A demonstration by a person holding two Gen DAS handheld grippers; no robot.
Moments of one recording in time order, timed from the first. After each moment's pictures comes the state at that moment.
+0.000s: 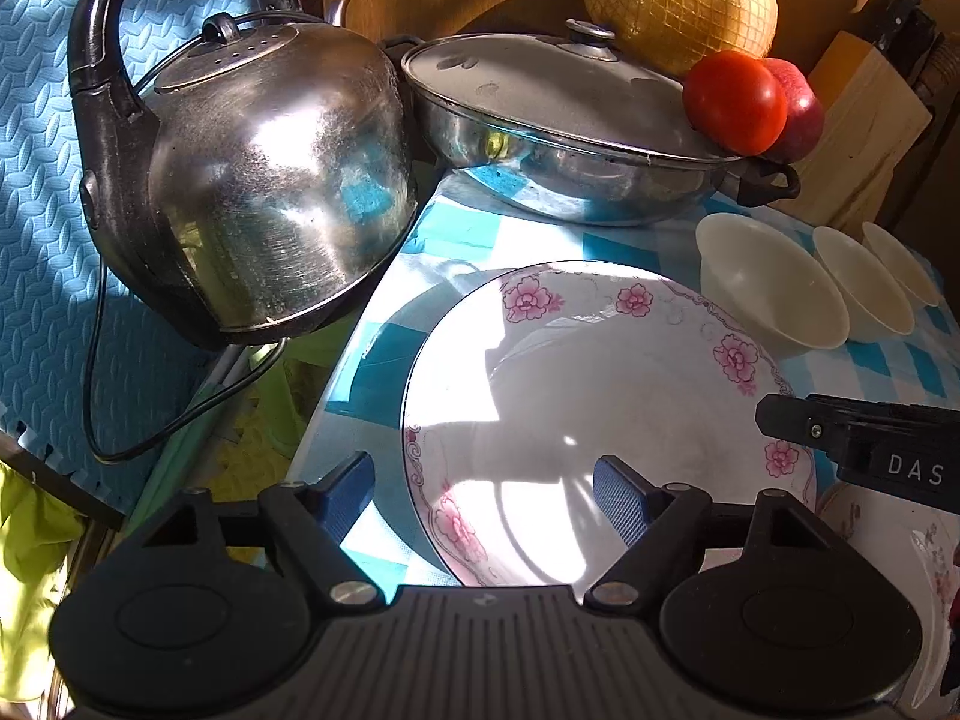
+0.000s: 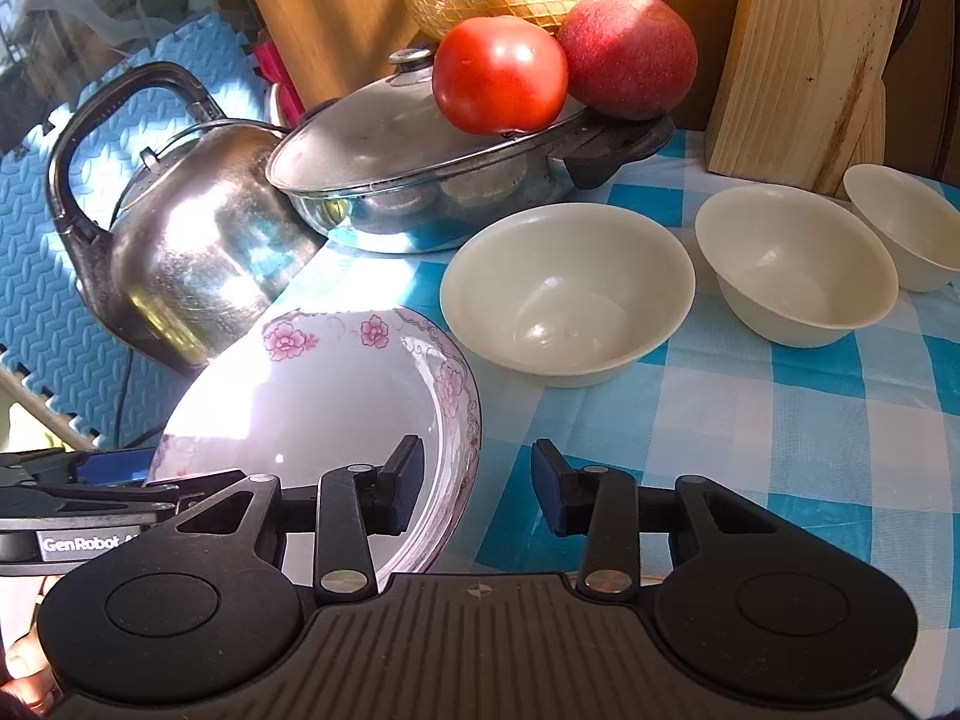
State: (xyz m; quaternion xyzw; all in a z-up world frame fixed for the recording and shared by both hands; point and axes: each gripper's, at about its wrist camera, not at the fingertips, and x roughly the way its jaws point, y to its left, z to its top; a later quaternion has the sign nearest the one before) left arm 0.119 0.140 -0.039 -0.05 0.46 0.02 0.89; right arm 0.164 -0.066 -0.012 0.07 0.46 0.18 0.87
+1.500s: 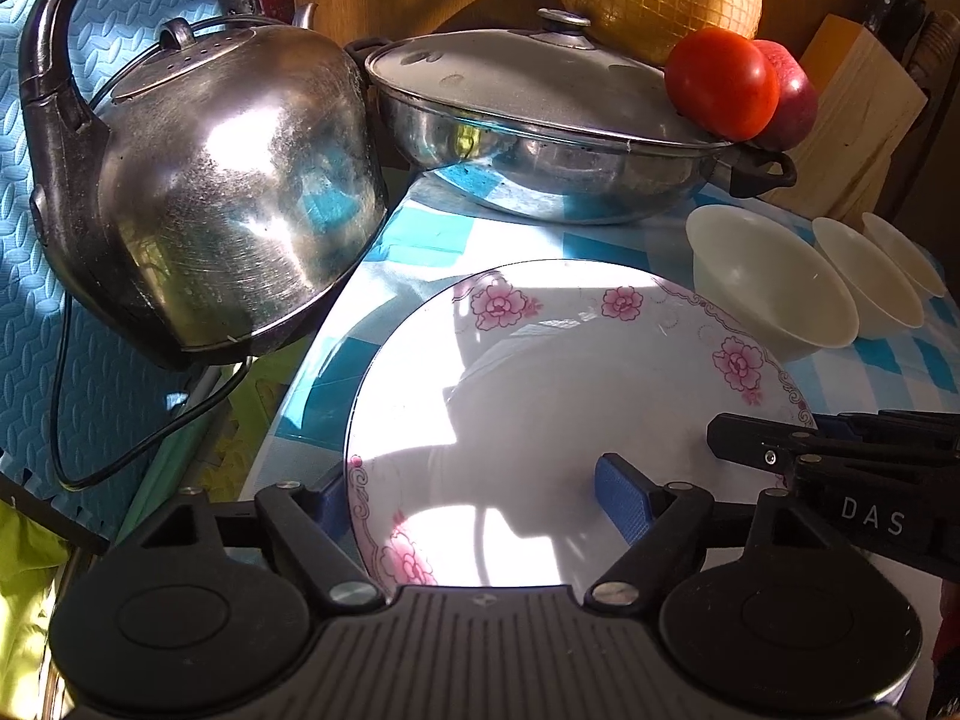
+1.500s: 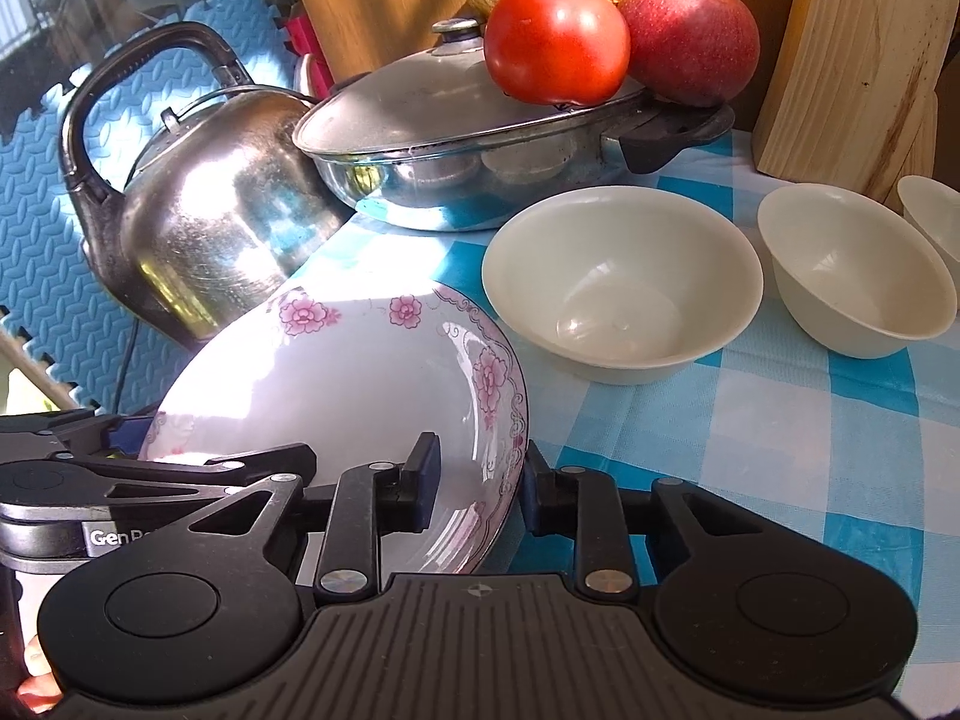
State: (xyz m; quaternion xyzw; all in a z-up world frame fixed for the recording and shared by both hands) left arm 0.131 0.131 -0.052 -0.05 0.44 0.01 0.89; right arm 0.172 -0.052 -0.025 0.05 0.46 0.20 0.87
